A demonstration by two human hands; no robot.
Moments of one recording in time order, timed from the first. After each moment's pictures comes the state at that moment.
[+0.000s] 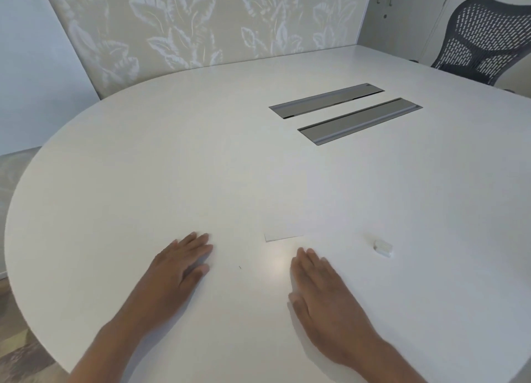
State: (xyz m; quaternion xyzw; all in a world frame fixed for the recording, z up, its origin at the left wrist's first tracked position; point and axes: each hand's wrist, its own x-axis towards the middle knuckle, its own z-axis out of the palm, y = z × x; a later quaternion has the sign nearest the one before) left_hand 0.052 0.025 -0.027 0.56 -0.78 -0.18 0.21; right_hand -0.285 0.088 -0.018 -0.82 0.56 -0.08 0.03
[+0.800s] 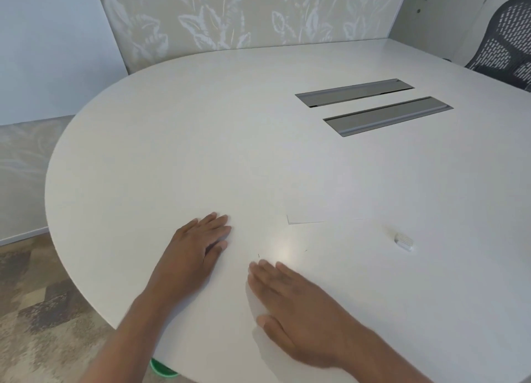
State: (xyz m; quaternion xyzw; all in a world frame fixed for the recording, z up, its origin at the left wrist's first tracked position) left_hand 0.047 0.048 -0.021 0.59 -0.75 -0.15 0.25; right_hand -0.217 0.105 0.012 -0.93 0.36 0.01 0.11
